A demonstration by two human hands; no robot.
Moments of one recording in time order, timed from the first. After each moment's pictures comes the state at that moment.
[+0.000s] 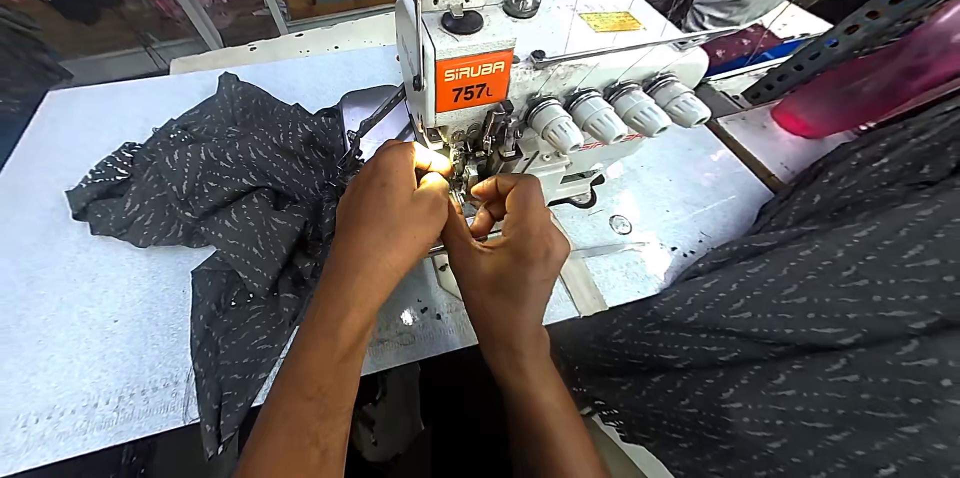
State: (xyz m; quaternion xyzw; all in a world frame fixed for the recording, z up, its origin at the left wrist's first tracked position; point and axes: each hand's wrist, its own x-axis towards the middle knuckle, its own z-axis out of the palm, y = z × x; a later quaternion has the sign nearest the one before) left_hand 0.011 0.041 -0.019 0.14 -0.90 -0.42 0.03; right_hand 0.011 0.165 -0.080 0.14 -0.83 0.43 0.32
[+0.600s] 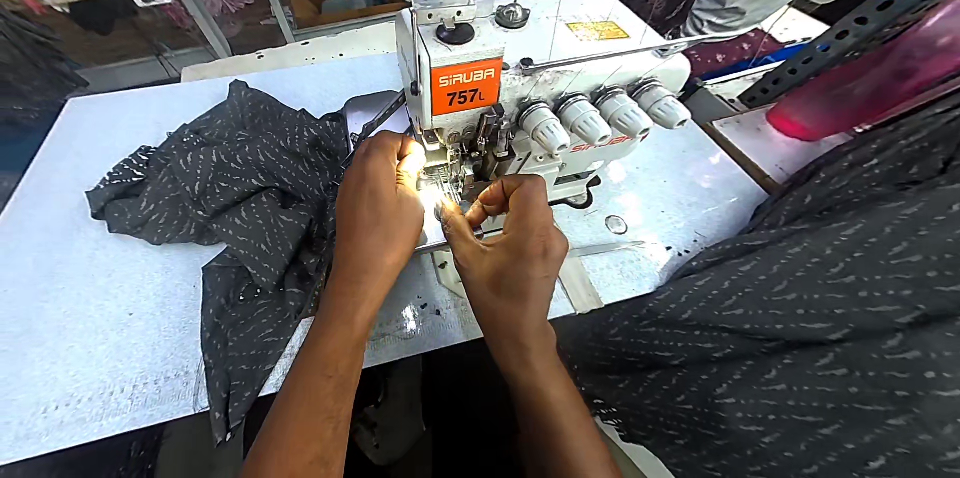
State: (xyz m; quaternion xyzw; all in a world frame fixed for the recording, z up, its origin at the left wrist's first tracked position) left_hand 0.011 0.042 -0.031 0.15 -0.90 -0.38 0.16; right_hand 0.013 0.172 -0.077 0.15 -0.84 0.43 0.31
